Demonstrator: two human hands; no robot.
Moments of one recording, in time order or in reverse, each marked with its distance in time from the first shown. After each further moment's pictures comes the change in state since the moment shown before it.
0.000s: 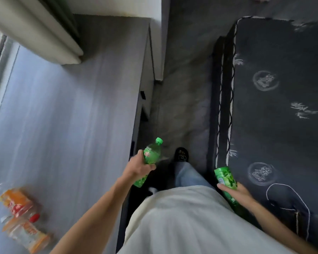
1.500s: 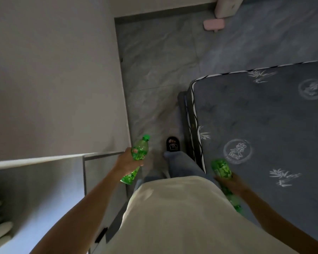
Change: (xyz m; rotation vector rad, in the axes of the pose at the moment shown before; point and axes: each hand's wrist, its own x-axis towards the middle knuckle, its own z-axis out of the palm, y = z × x) left_hand 0.459 0.532 -0.206 0.157 -0.048 -0.030; right_hand 0.323 -0.437 -0.359 0.092 0.099 0.152
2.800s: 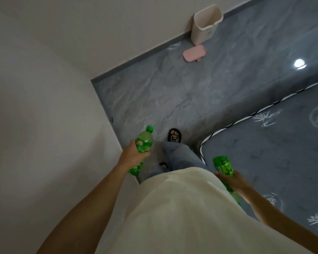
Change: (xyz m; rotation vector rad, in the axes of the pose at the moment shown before) left_hand 0.339 0.399 -0.294 0.177 -0.112 0.222; right_hand 0.175 -0.406 -0.126 0.241 0.045 0.089
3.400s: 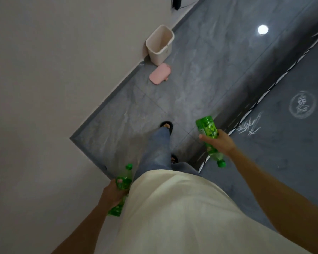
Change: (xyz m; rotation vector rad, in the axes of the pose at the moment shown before) left_hand 0.138 0.130 -0.095 0.363 -0.193 -0.115; right_hand 0.128 -0.246 -0.174 0.389 0.133 -0.138
